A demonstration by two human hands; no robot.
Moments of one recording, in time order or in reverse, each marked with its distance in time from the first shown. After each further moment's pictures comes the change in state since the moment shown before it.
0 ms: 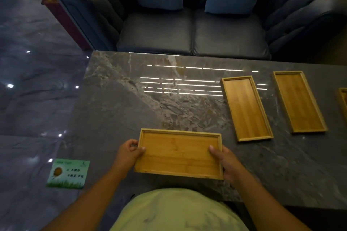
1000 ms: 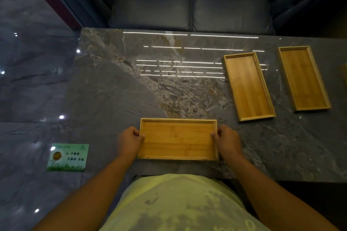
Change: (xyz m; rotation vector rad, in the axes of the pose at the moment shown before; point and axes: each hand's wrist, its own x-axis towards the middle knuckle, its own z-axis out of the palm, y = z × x) left_hand 0.000 -0.013 0.015 0.532 0.181 0.005; right_hand 0.005 0.009 0.005 -1.109 0.490 -0.308
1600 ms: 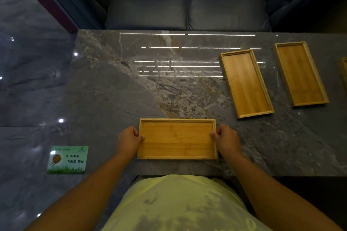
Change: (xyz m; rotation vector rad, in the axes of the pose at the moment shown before) left_hand 0.010 -0.003 -0.001 0.078 -0.076 0.027; right_hand 0.005 0.014 0.013 0.085 0.008 0.072
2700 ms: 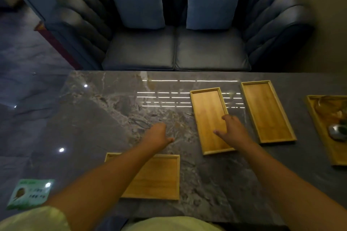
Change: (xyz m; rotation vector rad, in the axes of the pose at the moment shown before) left_hand 0.004 0.238 0.073 0.320 -0.101 0.395; right_hand 0.137 0.032 -0.173 -0.162 -0.007 -0.323
